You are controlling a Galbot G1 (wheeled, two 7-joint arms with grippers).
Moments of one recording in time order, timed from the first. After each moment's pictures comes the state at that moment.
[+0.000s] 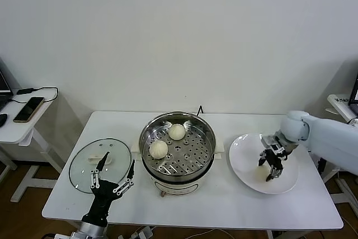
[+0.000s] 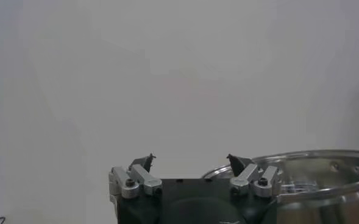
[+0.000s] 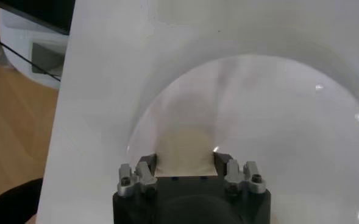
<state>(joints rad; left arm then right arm) 1.67 -1.30 -0.51 -2.04 -0.02 -0.38 0.03 0.39 0.65 -1.33 1.28 0.17 -0.09 -1.16</state>
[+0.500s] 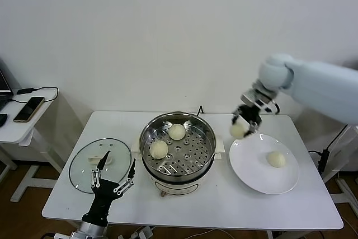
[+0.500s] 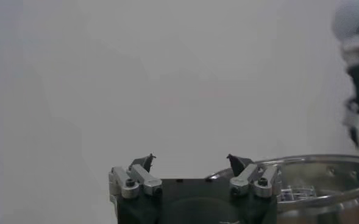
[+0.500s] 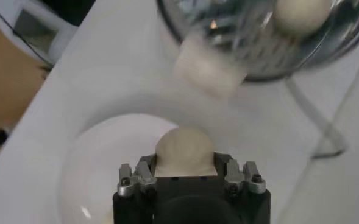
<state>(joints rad) 1.67 -1.29 -0.50 -2.05 -0.03 -0.38 0.02 0.78 0.89 -1.40 1.40 0.23 0.16 -1.24</state>
